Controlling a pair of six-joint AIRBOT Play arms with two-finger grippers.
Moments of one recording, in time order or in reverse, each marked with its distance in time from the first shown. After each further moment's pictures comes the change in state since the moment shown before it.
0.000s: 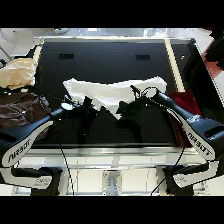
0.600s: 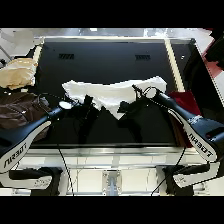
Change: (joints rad) left arm -0.001 0.050 0.004 -0.006 -0.039 0.000; right arm 0.002 0.010 -0.001 -0.085 -0.050 0.077
